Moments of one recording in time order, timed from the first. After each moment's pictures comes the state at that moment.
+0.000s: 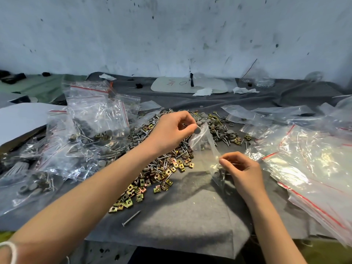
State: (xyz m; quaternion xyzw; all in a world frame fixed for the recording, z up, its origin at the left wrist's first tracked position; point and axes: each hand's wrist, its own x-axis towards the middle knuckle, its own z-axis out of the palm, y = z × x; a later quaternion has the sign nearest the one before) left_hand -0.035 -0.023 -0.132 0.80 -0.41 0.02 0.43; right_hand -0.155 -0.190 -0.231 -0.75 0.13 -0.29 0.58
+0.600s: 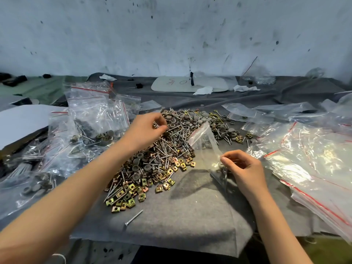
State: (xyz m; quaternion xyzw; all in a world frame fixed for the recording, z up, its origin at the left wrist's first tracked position) left_hand 0.006 0.020 -0.142 0.88 -0.35 0.05 0.30; right_hand -0.157 -0.189 -0.229 -0.76 0.13 -0.29 0.57
